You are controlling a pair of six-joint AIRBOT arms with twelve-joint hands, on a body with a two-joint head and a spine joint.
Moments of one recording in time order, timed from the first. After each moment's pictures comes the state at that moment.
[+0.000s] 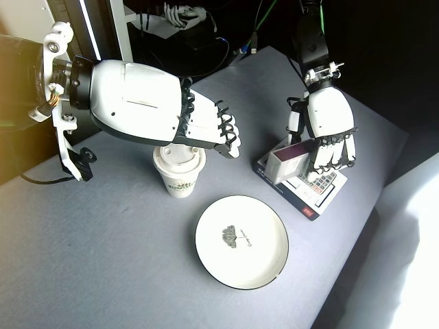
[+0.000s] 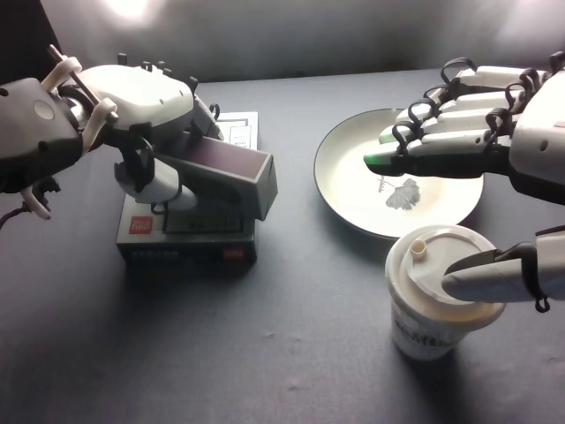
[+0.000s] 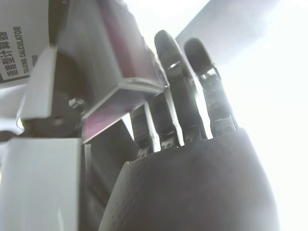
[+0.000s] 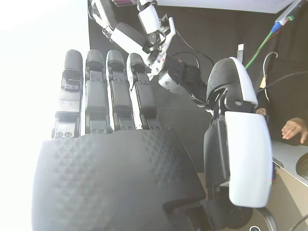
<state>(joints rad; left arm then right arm) 0.20 -1.09 1.20 -0.99 -0.26 1.89 -0.19 -0.62 0.69 -0.45 0.36 -0.56</state>
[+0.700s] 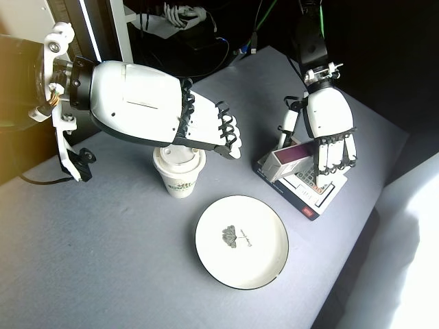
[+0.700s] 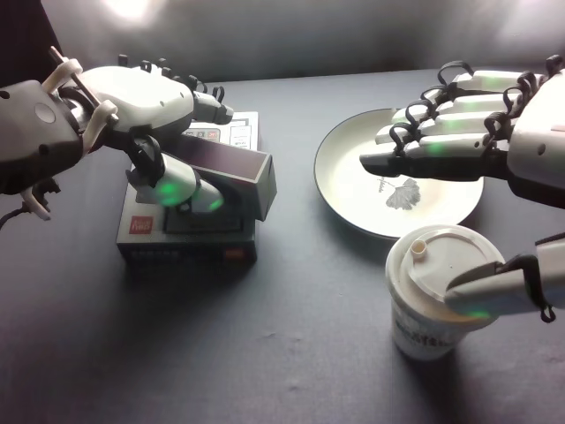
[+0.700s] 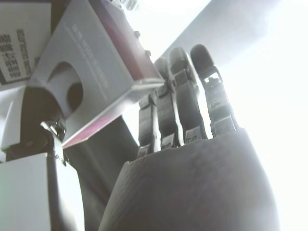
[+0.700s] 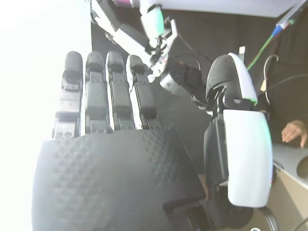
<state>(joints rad) 0.19 -1.09 1.20 -0.96 -0.25 1.88 -0.18 -0.62 0.69 -0.50 0.34 -0.53</state>
